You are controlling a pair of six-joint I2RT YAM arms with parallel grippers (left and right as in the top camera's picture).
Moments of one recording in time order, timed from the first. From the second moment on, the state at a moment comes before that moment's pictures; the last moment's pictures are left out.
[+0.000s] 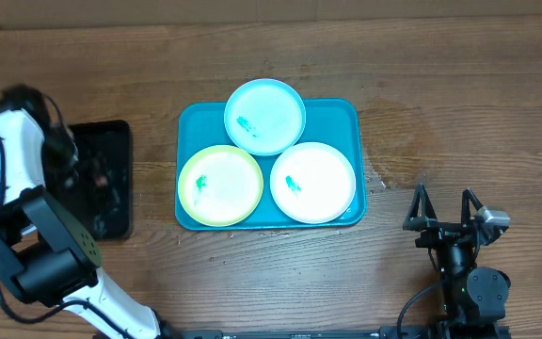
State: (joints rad) left arm 0.48 1.97 1.66 -1.29 0.16 -0.25; right arm 0.05 0.01 0.02 -0.03 0.04 0.33
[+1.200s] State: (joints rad) left arm -0.04 1.88 1.63 -1.27 0.30 -0.21; right arm 0.05 0.01 0.02 -0.03 0.04 0.33
